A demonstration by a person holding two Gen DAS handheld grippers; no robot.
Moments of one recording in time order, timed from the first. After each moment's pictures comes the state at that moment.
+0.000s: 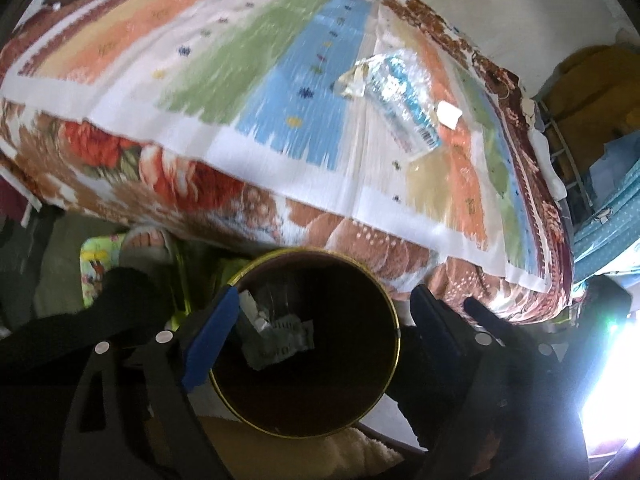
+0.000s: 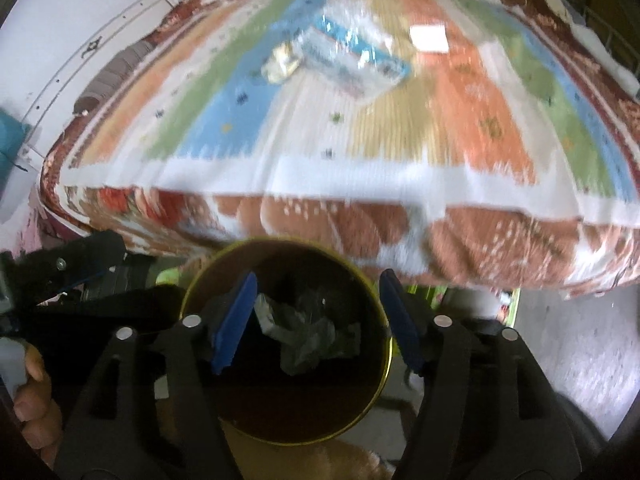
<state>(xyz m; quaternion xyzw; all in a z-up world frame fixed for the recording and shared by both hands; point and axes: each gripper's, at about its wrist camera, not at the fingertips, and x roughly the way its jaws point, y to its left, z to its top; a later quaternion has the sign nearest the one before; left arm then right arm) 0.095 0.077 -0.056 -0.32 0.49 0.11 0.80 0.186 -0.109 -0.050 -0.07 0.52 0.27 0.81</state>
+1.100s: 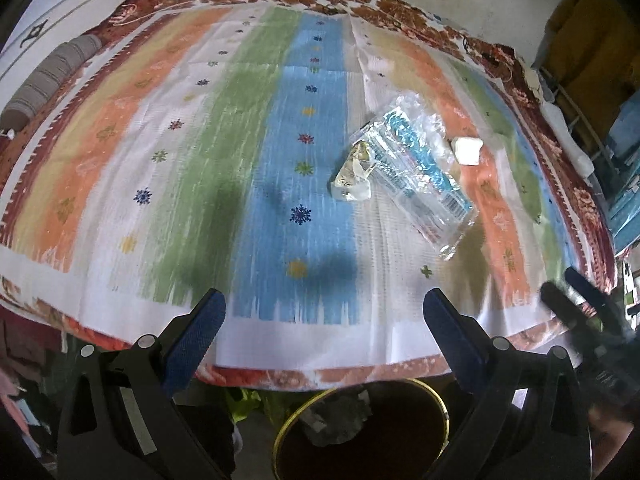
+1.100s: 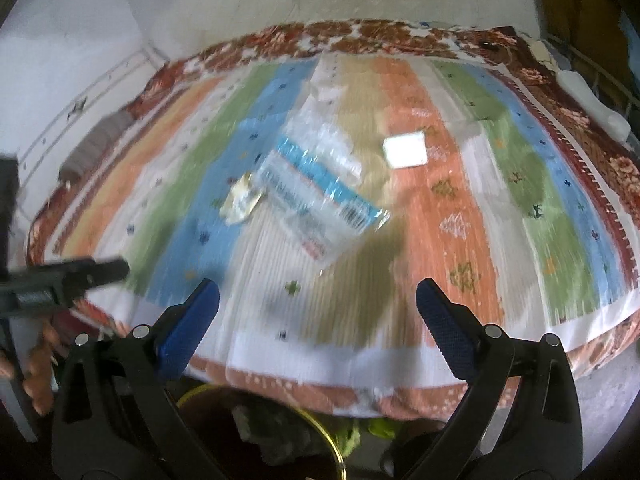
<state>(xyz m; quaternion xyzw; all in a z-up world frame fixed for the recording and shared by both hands) 0.233 0.135 -0.041 -0.19 0.51 0.10 0.83 0.309 -0.095 -0.005 -0.03 0.44 0.24 0.86</state>
